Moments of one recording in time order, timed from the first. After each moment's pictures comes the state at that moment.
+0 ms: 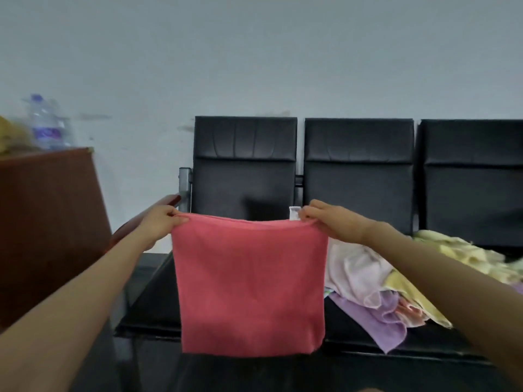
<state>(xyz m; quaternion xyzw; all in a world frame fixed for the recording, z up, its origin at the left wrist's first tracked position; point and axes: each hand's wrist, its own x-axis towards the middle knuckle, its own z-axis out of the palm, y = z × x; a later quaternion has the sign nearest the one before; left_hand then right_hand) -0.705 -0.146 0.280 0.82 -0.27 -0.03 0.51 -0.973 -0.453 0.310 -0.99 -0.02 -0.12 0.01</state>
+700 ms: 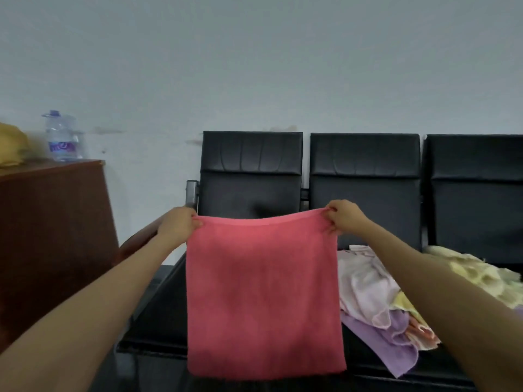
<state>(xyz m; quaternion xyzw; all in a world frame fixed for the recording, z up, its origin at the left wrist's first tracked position) -0.719 -0.172 0.307 0.90 -0.27 0.10 0.33 -0.940 -0.474 0.330 -0.92 0.26 -0.22 0.21</state>
